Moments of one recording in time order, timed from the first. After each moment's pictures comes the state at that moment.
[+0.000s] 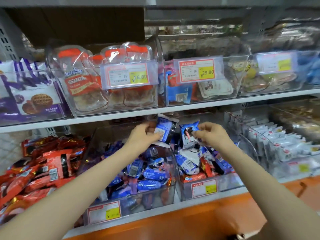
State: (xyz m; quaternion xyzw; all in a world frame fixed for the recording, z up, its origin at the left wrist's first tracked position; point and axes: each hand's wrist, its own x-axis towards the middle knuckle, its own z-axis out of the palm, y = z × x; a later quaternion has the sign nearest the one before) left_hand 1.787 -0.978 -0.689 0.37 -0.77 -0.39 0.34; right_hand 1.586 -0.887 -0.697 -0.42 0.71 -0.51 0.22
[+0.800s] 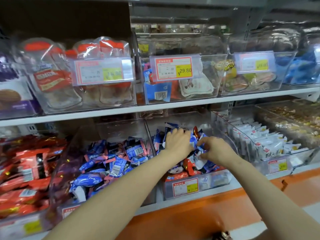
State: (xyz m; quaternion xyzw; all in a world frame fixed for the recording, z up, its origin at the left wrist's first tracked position) left_hand 1.647 -0.934 -0.721 0.35 -0.93 -0.01 0.12; right_hand 1.532 -0.848 -0.725 -0.54 0.82 -0.18 0.05
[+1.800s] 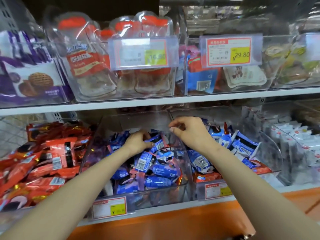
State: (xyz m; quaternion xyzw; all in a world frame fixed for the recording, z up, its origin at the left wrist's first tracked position) left_hand 1.809 -1.063 -0.769 0.50 -0.82 -0.22 0.17; right_hand 1.652 -0.938 -0.703 -0.64 0.67 -0.36 0.07
